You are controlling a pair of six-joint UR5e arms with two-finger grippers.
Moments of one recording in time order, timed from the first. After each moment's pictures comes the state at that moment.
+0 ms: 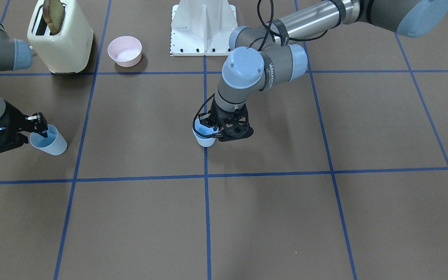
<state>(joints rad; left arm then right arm) -0.61 -2.42 -1.40 -1.73 -2.12 -1.39 0.97 -1.45 1.70 -1.38 2.24 0.42</state>
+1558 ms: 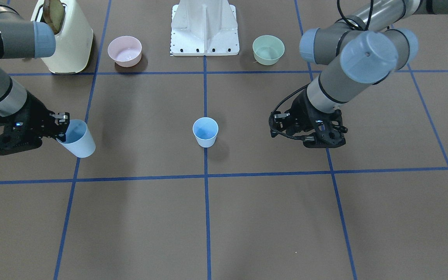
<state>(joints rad) -0.92 -2.18 -1.63 -1.70 -2.34 -1.03 0.97 -1.15 1.80 -1.68 2.26 0.63</state>
